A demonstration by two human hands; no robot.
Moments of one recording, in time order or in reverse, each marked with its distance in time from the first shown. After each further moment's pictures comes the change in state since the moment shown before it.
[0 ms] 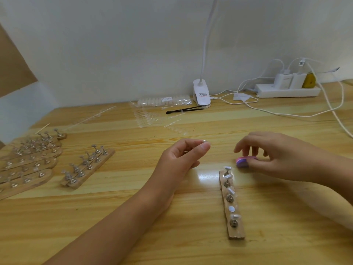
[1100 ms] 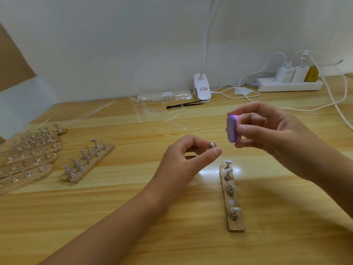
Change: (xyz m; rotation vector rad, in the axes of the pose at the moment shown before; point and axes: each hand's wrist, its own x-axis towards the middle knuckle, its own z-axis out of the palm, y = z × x) left_hand -0.008 -0.001 0.005 0.217 -0.014 0.164; right_hand -0.001 -0.041 -0.003 1.154 0.218 -0.053
